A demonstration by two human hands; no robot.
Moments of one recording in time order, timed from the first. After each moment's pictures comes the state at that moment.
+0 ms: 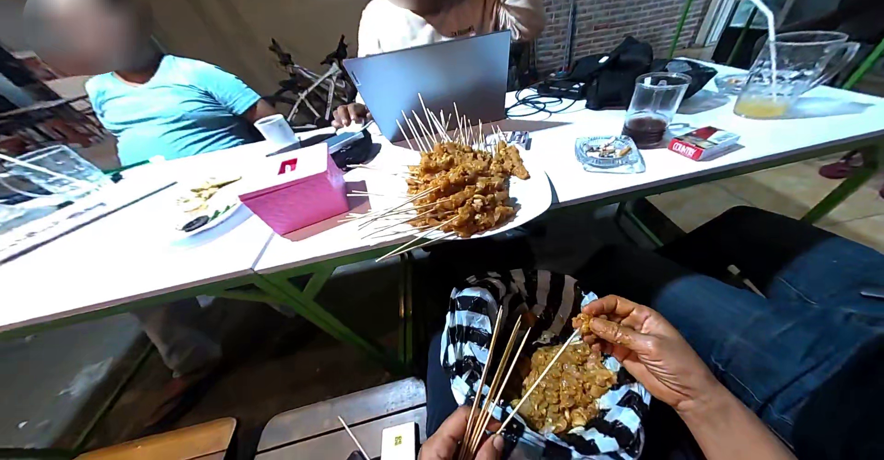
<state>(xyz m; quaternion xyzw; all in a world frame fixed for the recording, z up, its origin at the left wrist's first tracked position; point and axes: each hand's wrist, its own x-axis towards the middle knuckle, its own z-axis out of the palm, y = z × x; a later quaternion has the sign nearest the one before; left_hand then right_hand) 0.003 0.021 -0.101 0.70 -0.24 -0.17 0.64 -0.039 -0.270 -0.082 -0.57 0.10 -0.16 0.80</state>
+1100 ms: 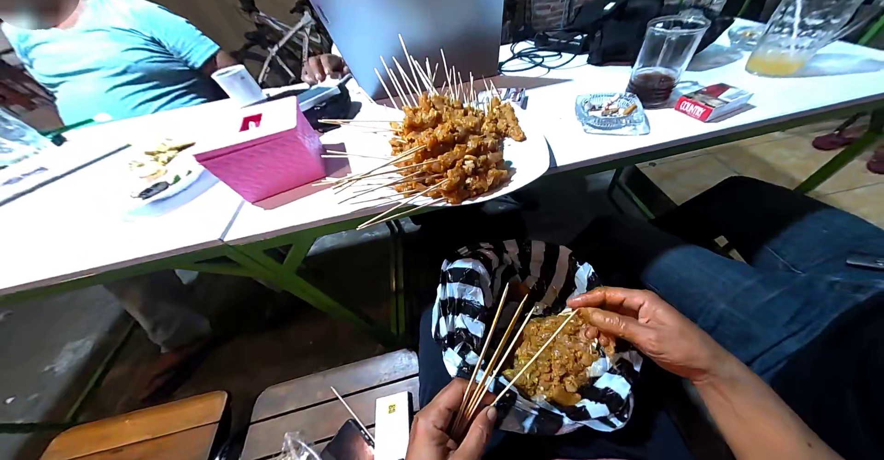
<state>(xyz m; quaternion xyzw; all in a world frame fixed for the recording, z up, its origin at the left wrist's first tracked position) 0.008 0.024 -0.111 0.72 -0.27 -0.16 0.61 -0.053 -0.296 -0.093 -0.71 0.01 -0.05 0.70</state>
